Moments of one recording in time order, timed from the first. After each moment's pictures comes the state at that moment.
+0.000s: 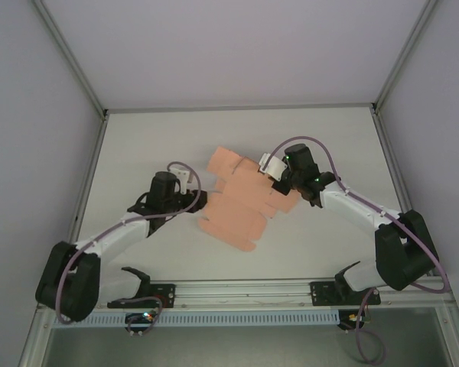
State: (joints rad) left arm -0.50 1.25 0.56 0.00 0.22 -0.32; right arm 0.44 1.42 0.90 -0.20 -0.05 -0.65
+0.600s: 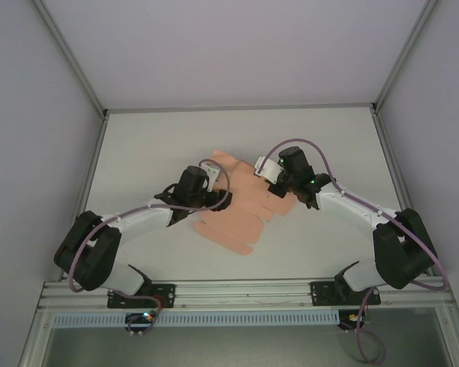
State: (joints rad) left arm -0.69 1.44 0.72 0.01 0.10 -0.25; right arm 0.48 1.44 0.90 -0.20 -0.01 -0.63
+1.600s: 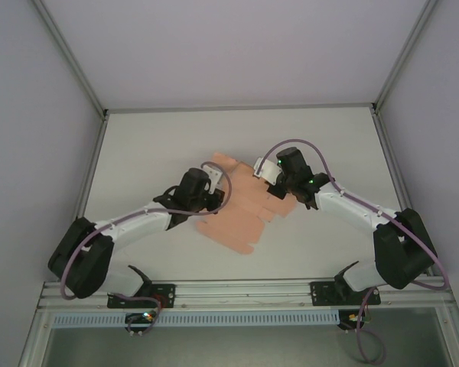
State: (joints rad) left arm -0.74 1.41 0.73 -0.02 0.07 -0.23; right arm 0.50 1.44 0.91 -0.25 0.01 -0.62
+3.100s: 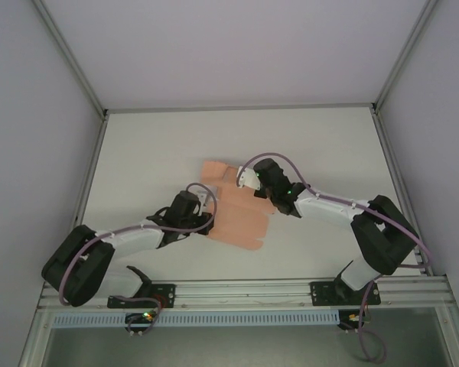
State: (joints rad) left arm -0.71 1.34 0.43 0.07 0.17 -0.50; right arm 0.67 1.57 0.87 0.05 0.41 -0.84
